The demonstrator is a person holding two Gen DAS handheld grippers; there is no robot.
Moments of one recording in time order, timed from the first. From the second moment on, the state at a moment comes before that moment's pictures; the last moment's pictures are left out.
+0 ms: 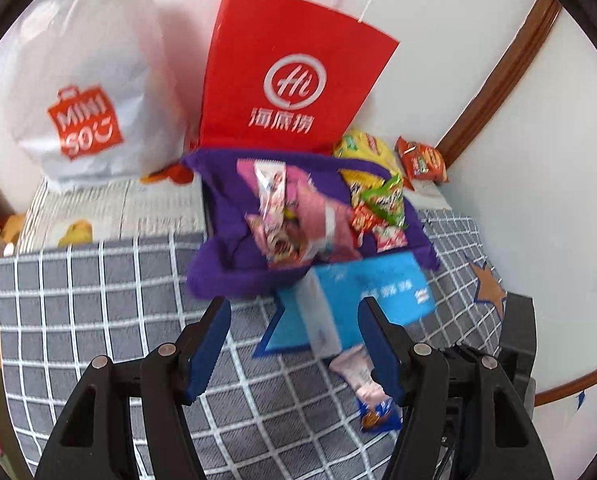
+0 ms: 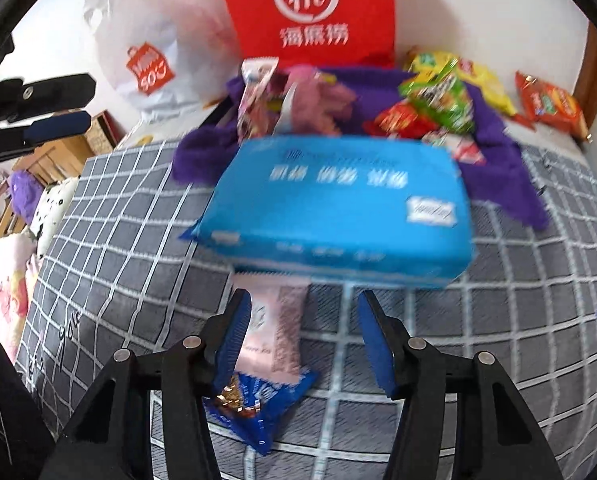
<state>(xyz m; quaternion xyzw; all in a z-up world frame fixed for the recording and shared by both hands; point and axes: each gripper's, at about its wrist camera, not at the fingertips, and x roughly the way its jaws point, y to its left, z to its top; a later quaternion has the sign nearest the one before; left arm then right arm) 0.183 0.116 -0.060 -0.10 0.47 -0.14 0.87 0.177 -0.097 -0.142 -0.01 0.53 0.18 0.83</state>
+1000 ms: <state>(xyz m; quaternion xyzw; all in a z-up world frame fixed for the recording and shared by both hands) 0.157 0.136 -0.105 -0.12 0.51 -0.11 0.85 0.175 -0.084 -0.144 0.02 0.53 0.21 0.82</state>
